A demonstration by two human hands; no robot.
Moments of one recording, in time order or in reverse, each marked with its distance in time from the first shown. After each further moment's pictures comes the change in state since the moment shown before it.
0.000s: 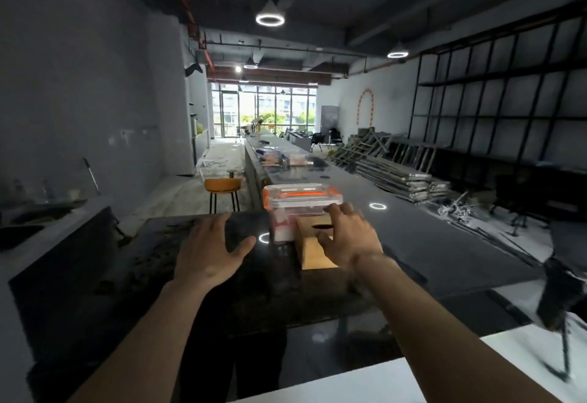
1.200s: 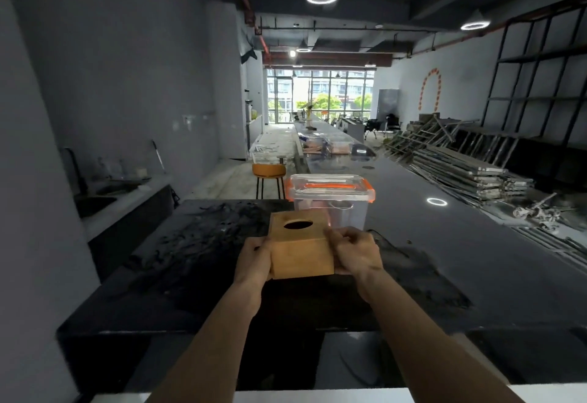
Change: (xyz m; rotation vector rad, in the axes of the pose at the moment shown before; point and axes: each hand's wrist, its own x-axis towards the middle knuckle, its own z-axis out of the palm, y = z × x) left_hand -0.004 0.057 0.082 -1.031 -0.010 -0.659; right_hand 0.041 0.035 0.073 1.019 -0.144 0.339
